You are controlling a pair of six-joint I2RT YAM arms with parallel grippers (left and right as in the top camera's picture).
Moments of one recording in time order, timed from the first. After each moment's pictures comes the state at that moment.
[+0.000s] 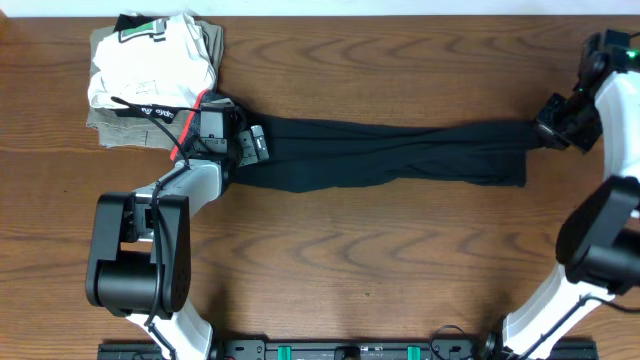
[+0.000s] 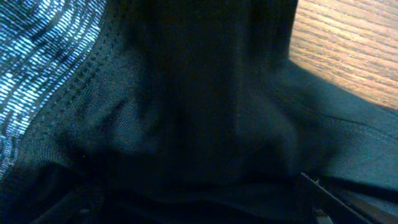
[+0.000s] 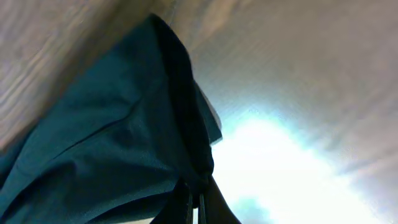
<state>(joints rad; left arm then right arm) -0.09 1.85 0.91 0.00 -0.04 -0.33 -0.29 1.99 1.79 -1.30 0.04 0.44</state>
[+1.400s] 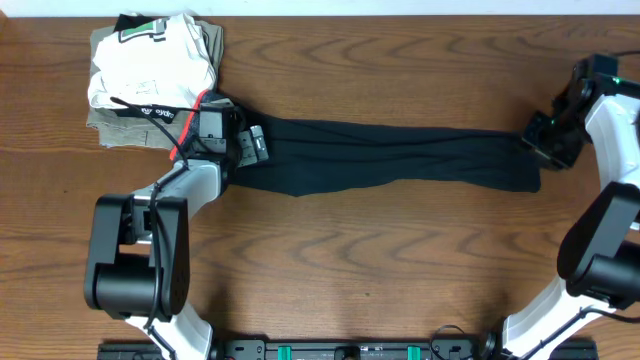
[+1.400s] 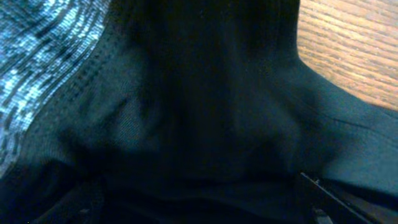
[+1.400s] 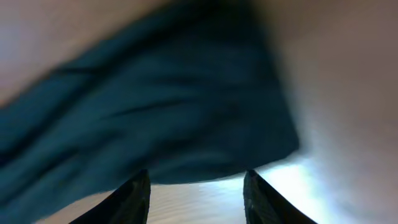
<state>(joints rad) -0.09 1.83 0.91 -0.02 -0.03 -0.33 -0.30 1.93 1.54 -1.08 -0.19 0.26</state>
